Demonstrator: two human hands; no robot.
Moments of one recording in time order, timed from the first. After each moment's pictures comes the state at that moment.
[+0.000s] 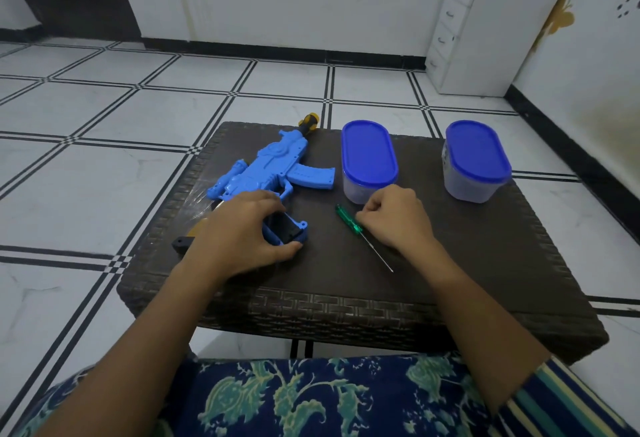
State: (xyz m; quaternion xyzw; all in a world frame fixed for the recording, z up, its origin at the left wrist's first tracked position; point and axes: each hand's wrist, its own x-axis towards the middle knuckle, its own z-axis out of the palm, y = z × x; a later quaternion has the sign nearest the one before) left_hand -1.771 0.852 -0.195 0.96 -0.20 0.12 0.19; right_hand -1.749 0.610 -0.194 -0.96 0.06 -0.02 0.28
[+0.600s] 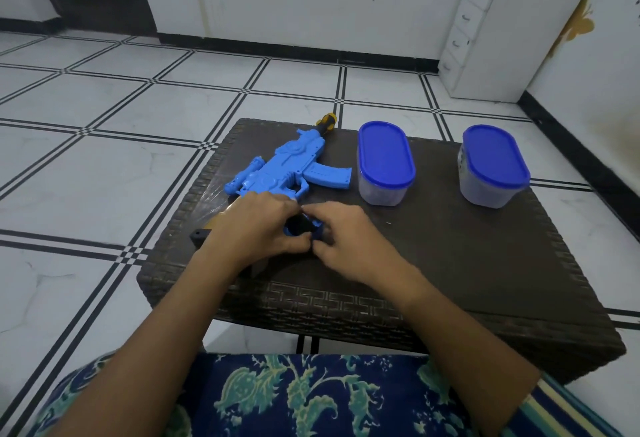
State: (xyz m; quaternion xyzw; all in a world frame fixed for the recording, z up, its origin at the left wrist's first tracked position) left_hand -1.762 0.856 -0.192 0.94 -0.28 0.14 0.11; right_hand -1.783 0.677 -0.190 -0.92 -0.23 0.00 0.31
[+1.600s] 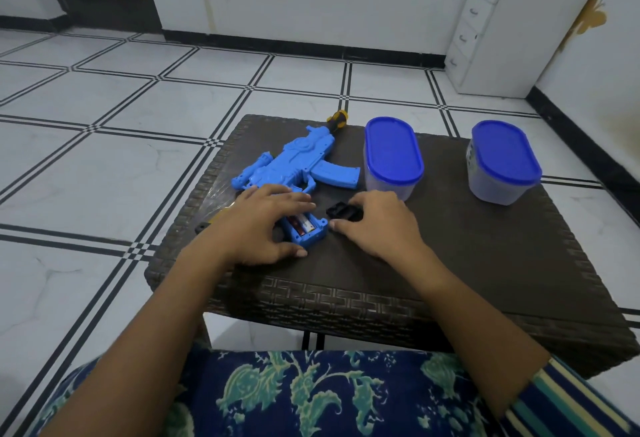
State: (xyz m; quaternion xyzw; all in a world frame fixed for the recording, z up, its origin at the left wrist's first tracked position) left_hand -1.757 0.880 -0.206 0.94 -0.29 0.01 0.17; right_hand -1.765 0.661 -0.190 -0.98 -0.02 0.00 0.20
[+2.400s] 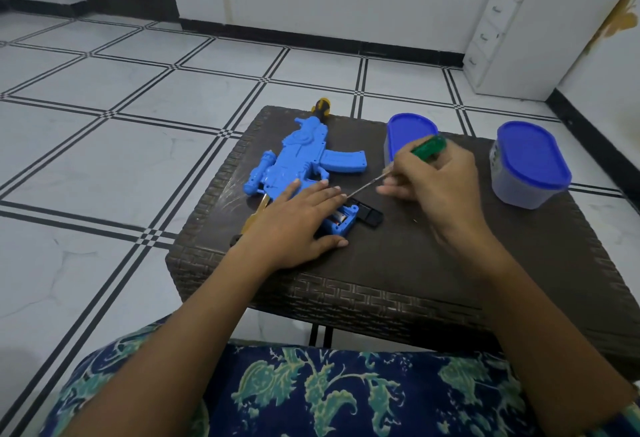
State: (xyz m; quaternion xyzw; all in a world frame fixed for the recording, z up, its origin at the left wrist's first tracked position) left_hand -1.772 0.852 -0.208 0.96 -0.27 0.04 0.09; right_hand -1.780 0.659 -0.134 -0.73 0.03 -0.11 0.67
